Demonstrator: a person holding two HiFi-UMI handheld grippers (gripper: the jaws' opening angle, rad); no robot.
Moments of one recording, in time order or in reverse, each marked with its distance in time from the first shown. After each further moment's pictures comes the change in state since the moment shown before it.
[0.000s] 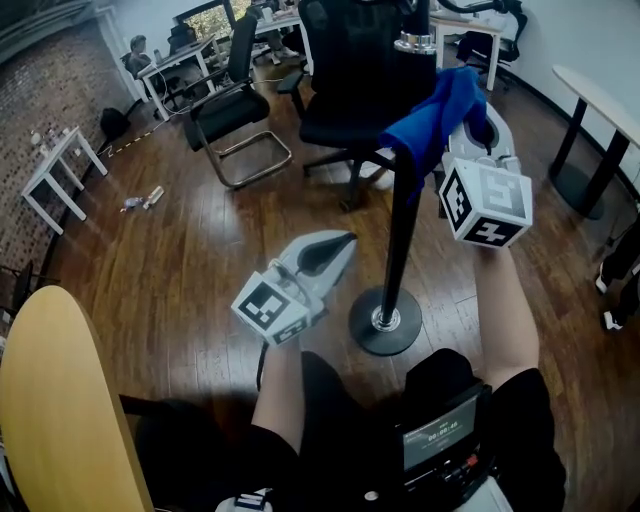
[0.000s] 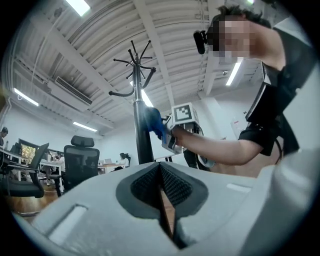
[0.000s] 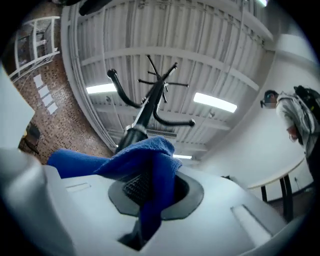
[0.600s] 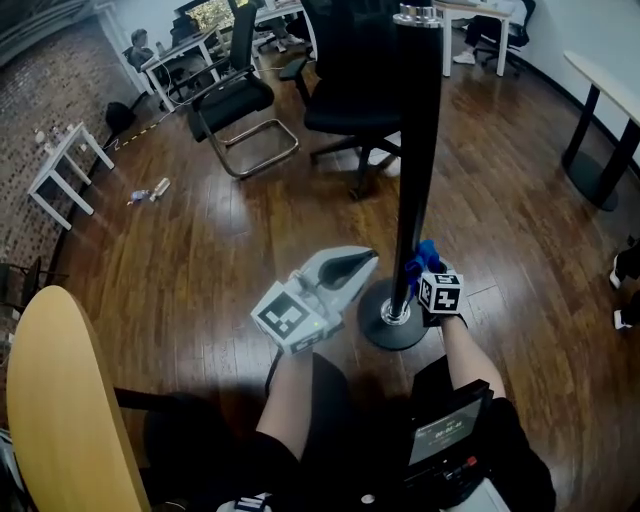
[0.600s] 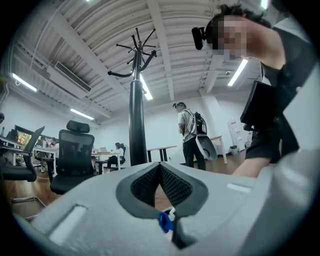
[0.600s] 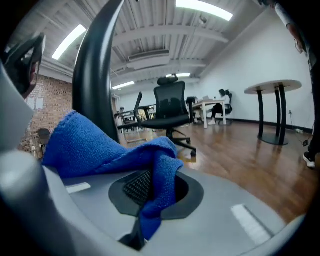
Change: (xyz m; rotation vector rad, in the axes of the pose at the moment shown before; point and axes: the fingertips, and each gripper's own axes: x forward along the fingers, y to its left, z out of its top) left arm 0.016 -0.023 -0.057 -0.059 0.080 -0.062; right arm -0.207 0.046 -0.473 0.279 0.919 0.084
